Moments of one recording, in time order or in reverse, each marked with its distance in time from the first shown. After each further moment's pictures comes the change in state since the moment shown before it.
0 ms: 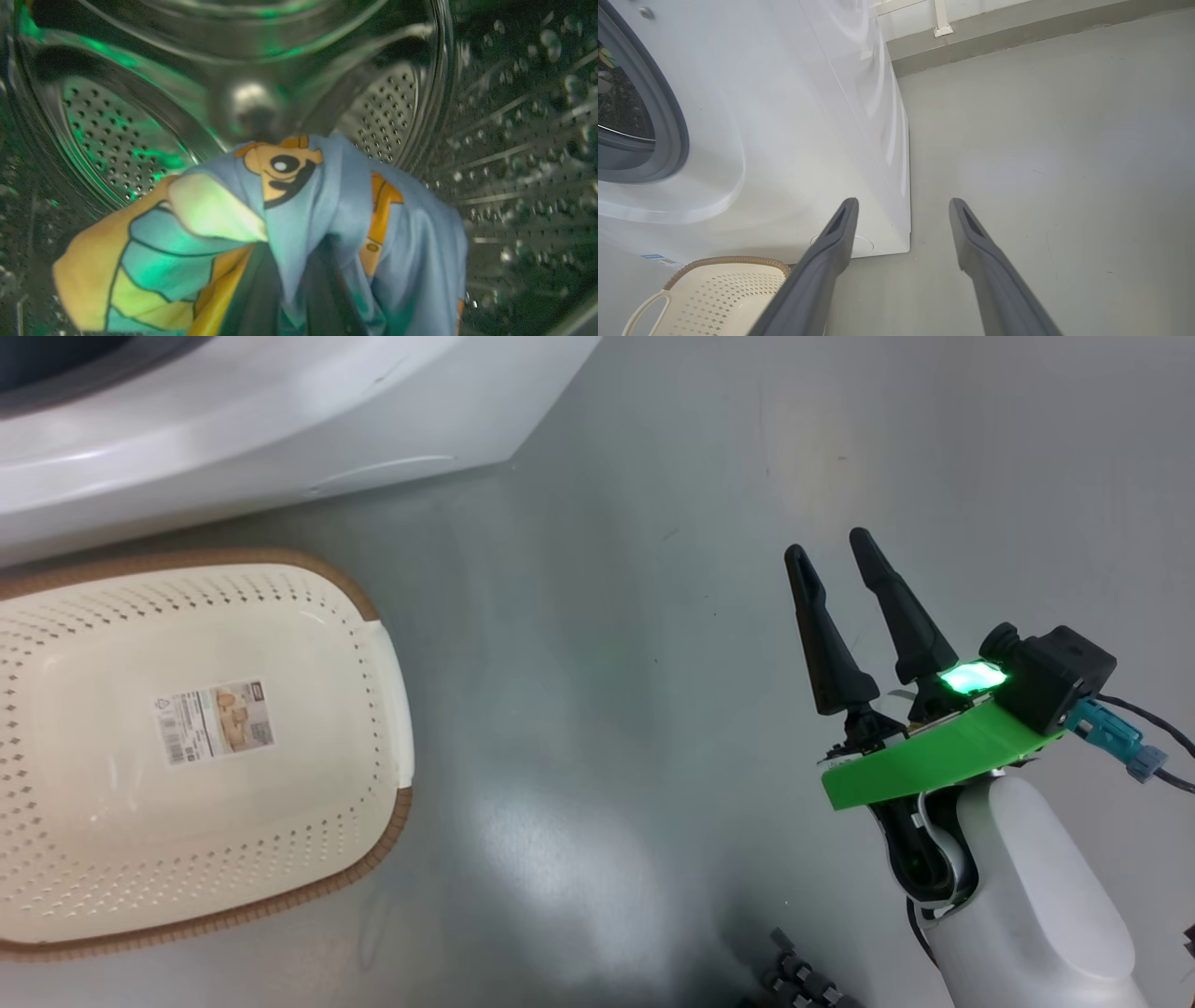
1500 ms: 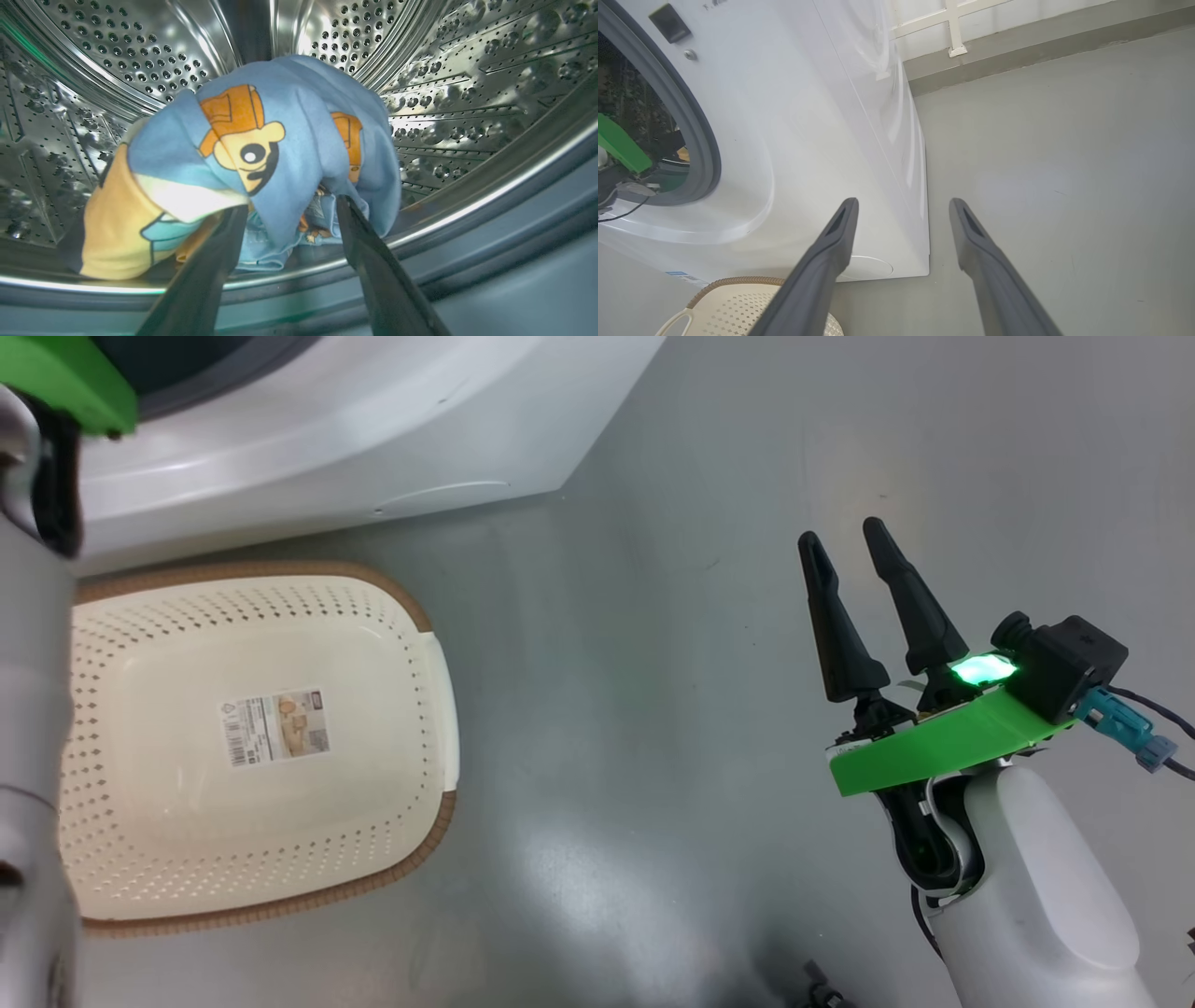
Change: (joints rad) left arm 0.079 -0.080 -0.051 0.321 0.052 -0.062 0.000; right arm -0.018 0.007 -0.025 0.022 0.000 0.000 0.000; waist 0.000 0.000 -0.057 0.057
